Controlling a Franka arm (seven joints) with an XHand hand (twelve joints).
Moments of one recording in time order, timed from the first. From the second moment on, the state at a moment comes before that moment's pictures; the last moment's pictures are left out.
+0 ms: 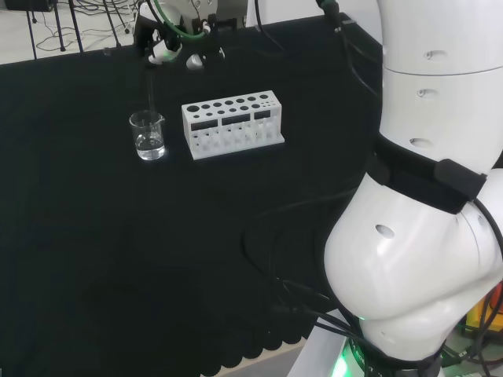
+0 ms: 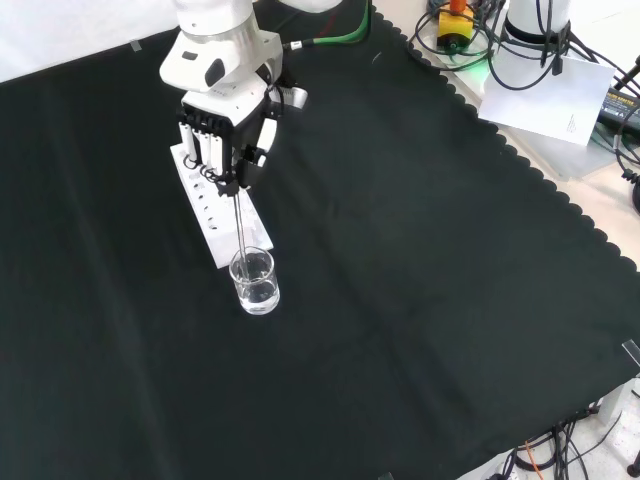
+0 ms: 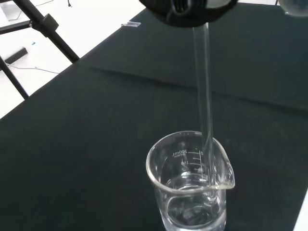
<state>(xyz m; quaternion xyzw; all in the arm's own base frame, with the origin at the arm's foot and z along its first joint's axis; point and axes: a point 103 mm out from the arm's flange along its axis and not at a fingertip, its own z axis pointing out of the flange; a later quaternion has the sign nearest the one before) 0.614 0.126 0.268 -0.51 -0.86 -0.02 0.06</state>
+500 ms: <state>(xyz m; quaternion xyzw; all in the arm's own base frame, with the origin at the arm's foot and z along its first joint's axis) 0.590 0.152 0.269 -0.49 -0.87 -0.02 0.06</state>
